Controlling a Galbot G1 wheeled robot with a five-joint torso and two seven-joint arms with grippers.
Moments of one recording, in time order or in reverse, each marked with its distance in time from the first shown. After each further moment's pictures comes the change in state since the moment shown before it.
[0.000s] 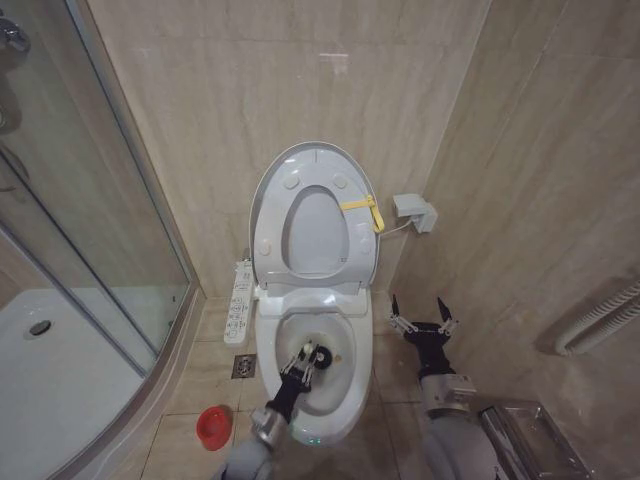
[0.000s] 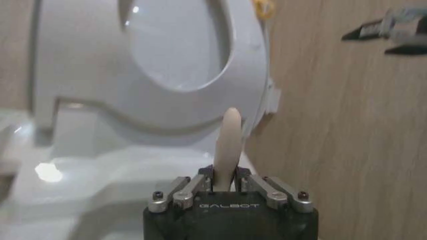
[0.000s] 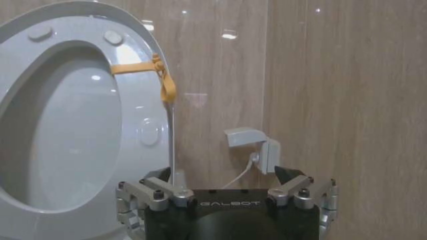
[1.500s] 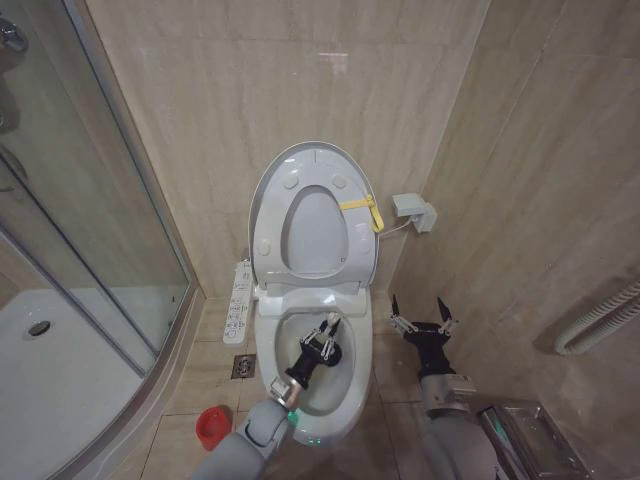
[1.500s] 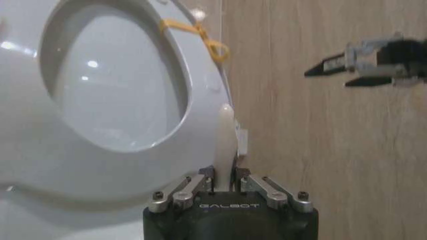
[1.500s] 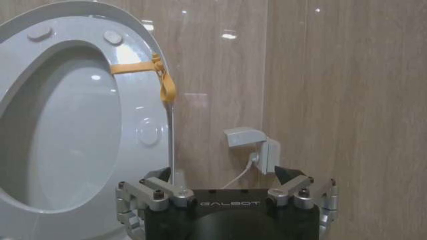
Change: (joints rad) left arm -0.159 -0.095 0.016 0.130 0.089 -0.140 0.109; right arm 0.000 0.000 0.000 0.000 0.000 0.000 0.000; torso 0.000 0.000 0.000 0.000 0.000
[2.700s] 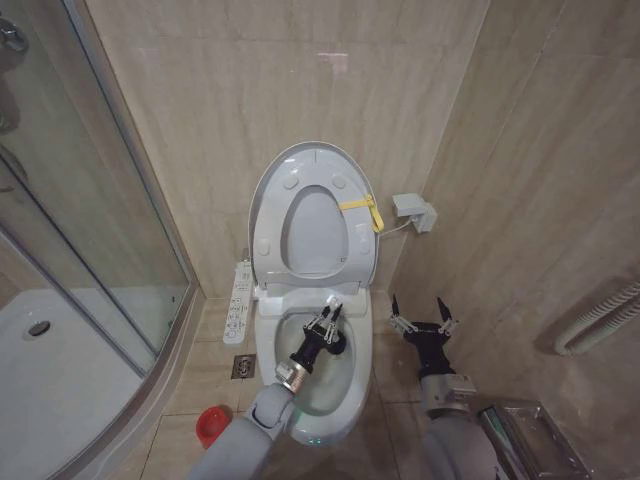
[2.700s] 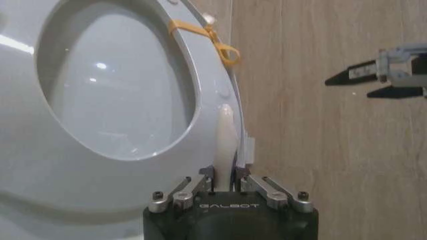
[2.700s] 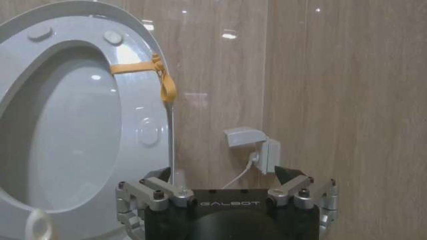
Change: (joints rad) left arm -0.051 -0.046 -0.007 0.066 -0.039 0.006 0.015; right arm 0.000 0.000 0.000 0.000 0.000 0.000 0.000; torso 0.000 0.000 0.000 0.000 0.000
